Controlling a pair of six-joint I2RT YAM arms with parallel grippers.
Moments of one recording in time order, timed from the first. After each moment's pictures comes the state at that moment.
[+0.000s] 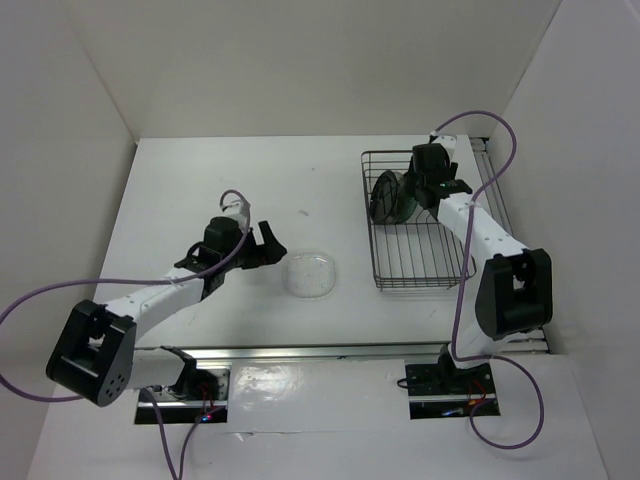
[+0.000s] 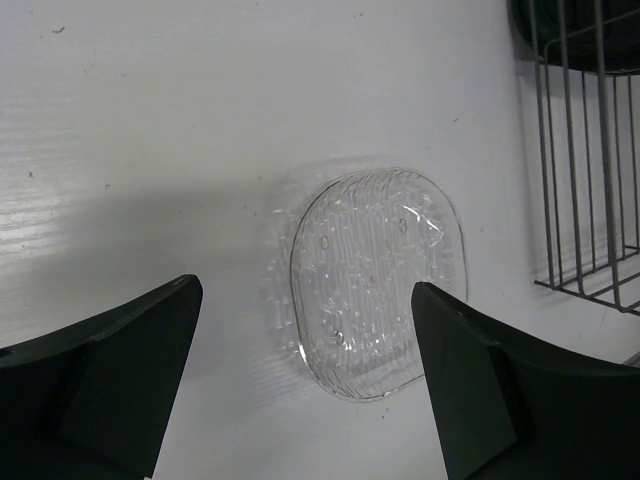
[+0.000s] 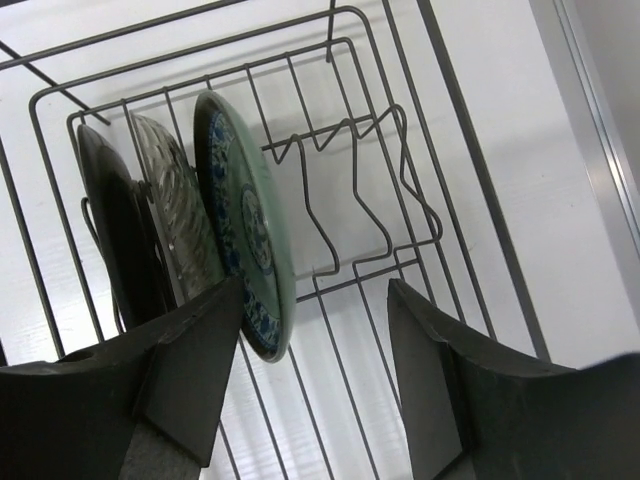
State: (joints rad) left arm -0.39 1.25 0.60 0.09 0.12 -0.59; right arm 0.19 1.58 1.24 -0.34 0.44 0.28
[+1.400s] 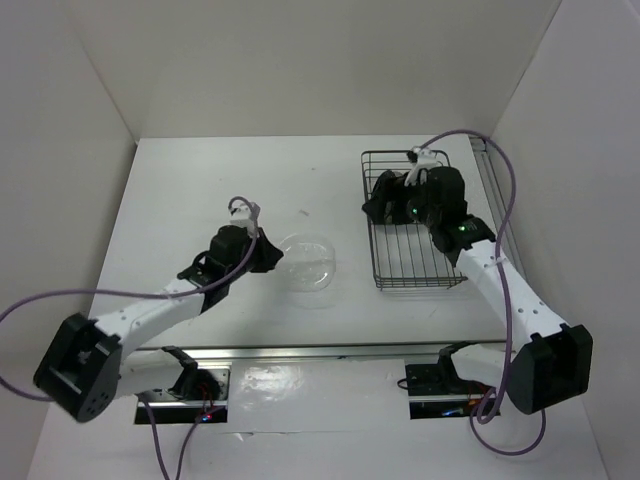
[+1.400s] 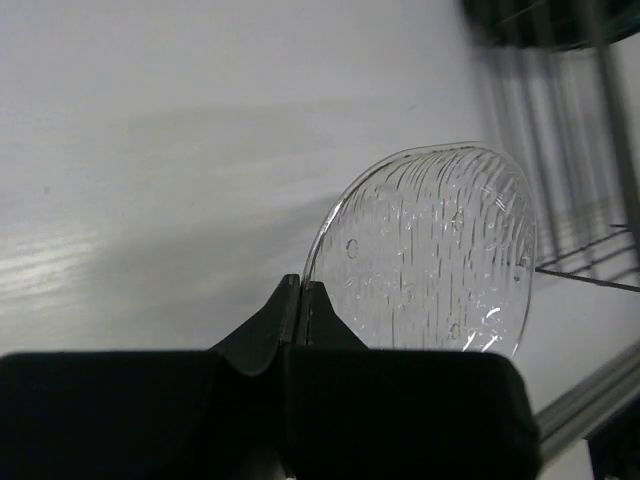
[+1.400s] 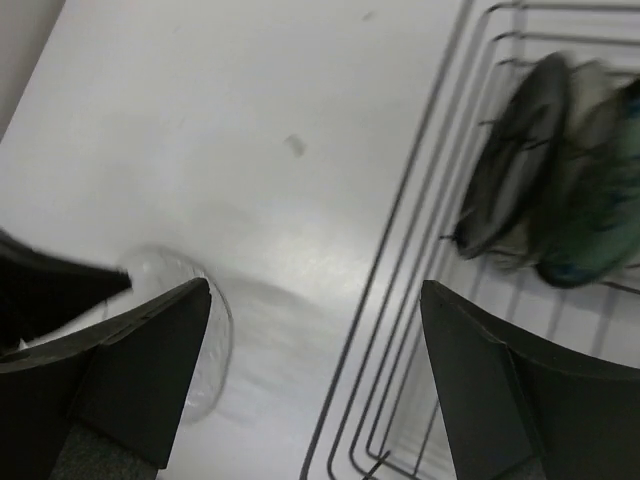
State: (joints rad) left arm -0.53 1.26 0.58 0.13 0.00 -0.59; right arm 0.27 1.17 1.03 -0.24 -0.20 0.29
